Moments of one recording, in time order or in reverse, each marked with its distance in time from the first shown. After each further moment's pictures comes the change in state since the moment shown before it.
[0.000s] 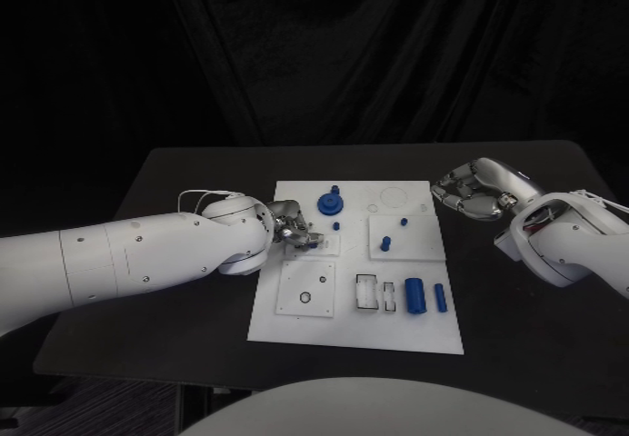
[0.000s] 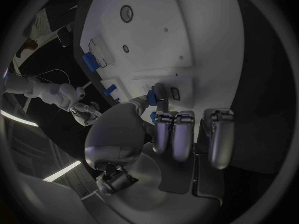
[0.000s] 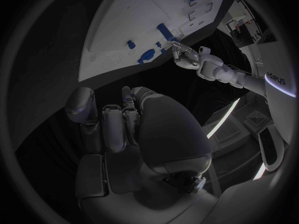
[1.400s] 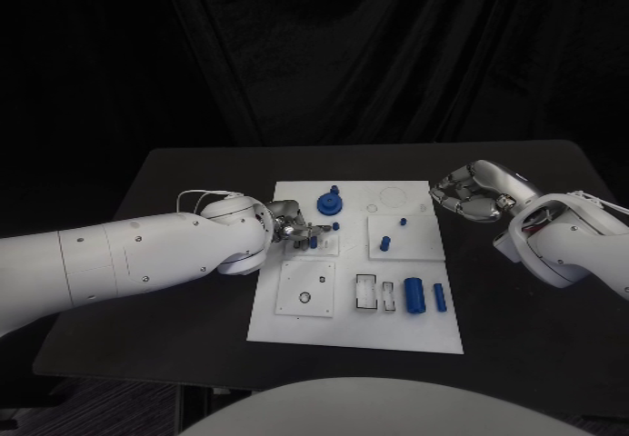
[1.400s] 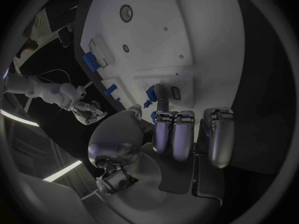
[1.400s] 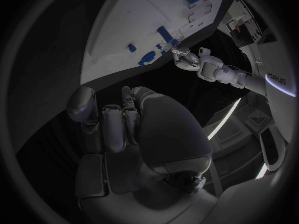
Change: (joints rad) left arm -0.002 0.000 0.000 -0.007 0.000 -0.001 0.018; left_hand -0.225 0.110 -0.331 0.065 -0.168 -0.011 -0.003 -0.037 0.099 -0.004 0.010 0.000 0.000 0.000 0.007 0.000 0.001 0.000 0.000 0.007 -0.012 0.000; right arm -0.005 0.001 0.000 -0.002 0.000 0.013 -0.011; right_hand 0.004 -0.004 0.003 0.003 0.005 0.004 0.004 0.000 0.000 -0.004 -0.003 0.000 0.000 0.000 0.000 0.000 0.000 0.016 0.000 0.000 -0.004 0.000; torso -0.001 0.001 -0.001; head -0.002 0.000
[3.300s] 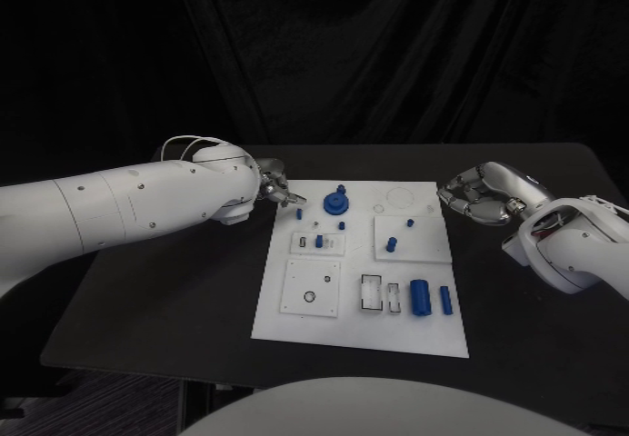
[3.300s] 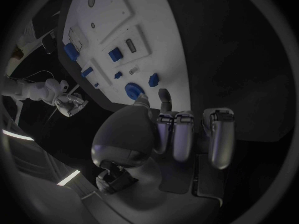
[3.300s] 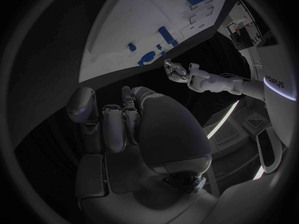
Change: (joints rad) left arm 0.126 0.044 -0.008 -0.217 -0.039 0.159 0.023; left_hand 0.372 0.032 -0.119 -0.007 0.078 -0.084 0.013 0.128 0.186 0.004 -0.010 0.000 0.000 0.000 -0.007 0.000 0.000 0.000 0.000 -0.007 0.004 0.001; right arm 0.000 -0.004 0.000 0.004 -0.028 -0.016 0.013; right_hand 0.000 0.000 0.000 0.000 0.004 0.000 0.000 0.000 0.000 0.000 0.000 0.000 0.000 0.000 0.000 0.000 0.000 0.000 0.004 -0.004 0.005 0.000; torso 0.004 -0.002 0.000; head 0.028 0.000
